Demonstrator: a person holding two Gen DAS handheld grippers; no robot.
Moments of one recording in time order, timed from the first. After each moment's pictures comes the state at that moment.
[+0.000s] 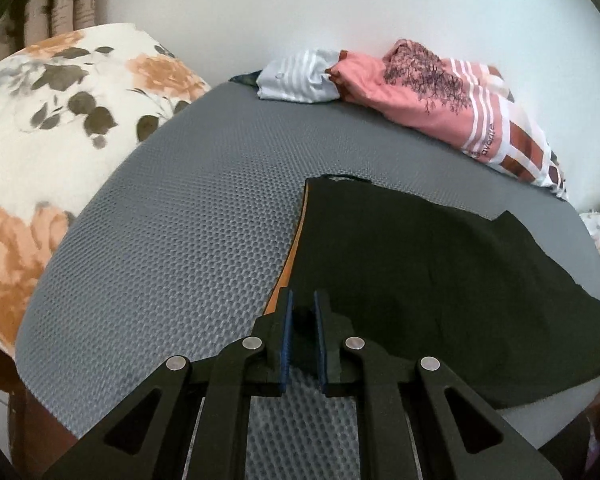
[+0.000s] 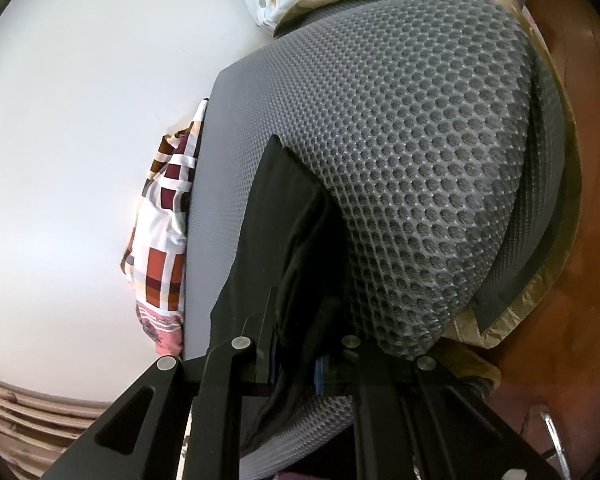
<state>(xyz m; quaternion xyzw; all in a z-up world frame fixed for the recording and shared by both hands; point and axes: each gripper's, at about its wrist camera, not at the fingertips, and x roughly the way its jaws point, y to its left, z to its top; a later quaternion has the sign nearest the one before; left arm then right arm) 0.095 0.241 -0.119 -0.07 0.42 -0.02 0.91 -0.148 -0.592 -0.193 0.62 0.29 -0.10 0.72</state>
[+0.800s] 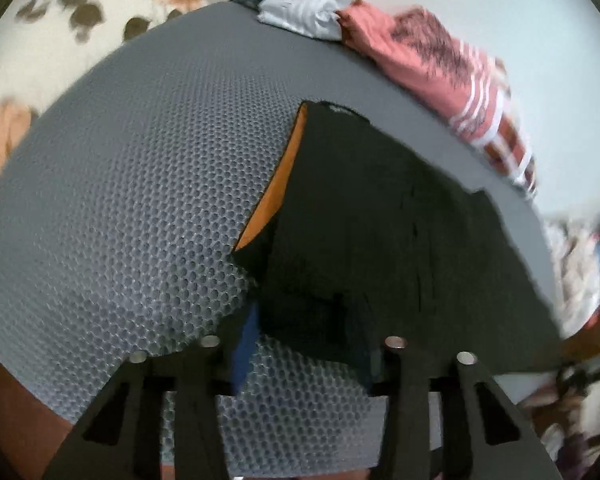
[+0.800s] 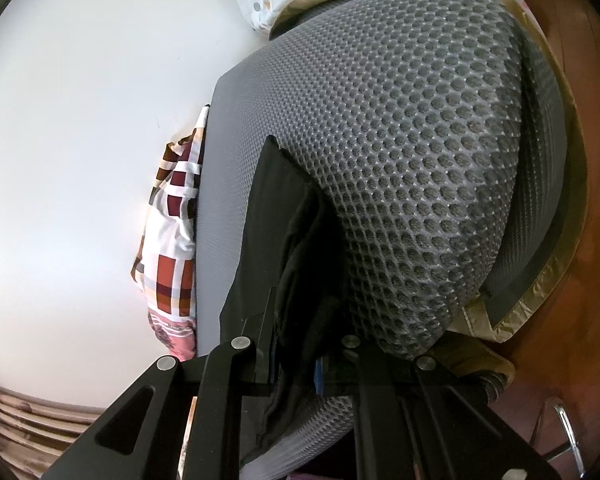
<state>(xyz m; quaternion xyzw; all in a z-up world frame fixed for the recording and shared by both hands) 0.094 0.251 -0.140 -0.17 0.51 -0.08 0.84 -0.154 -0.590 -0.198 0.64 0.28 -0.09 0.72</state>
